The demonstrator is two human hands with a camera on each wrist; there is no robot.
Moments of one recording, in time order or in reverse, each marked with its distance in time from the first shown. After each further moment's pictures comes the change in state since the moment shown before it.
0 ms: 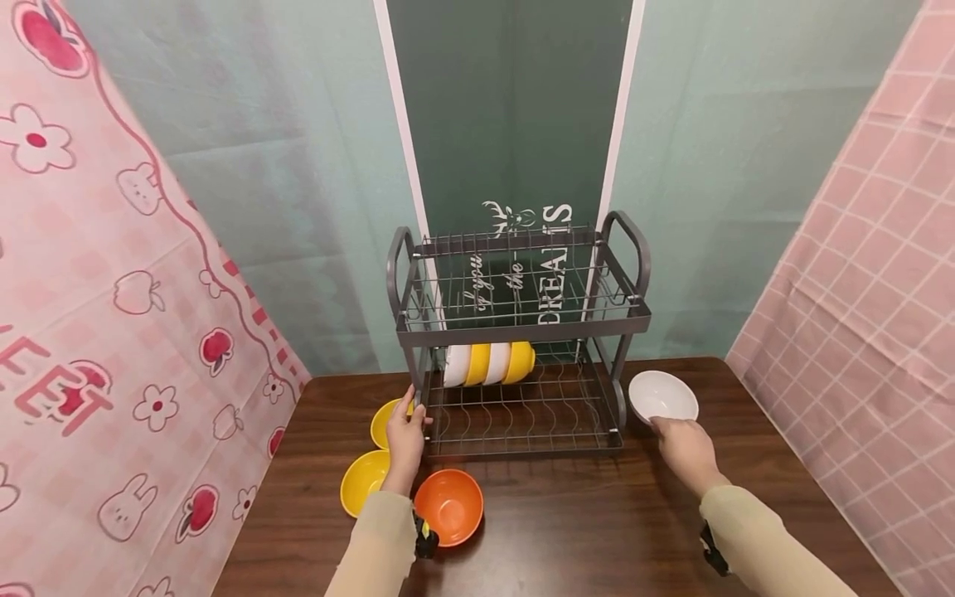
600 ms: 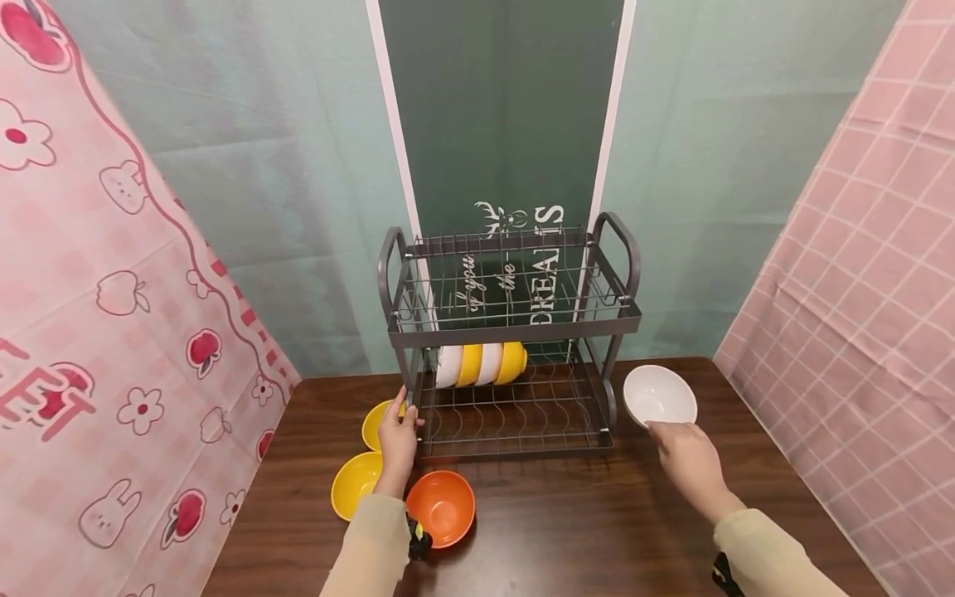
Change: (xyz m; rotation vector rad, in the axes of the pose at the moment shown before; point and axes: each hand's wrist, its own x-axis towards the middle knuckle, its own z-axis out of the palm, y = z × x) left_hand -0.002 0.002 -0.002 0.009 -0.031 -0.044; right_hand -0.019 -0.019 -0.032 0.028 0.316 -0.170
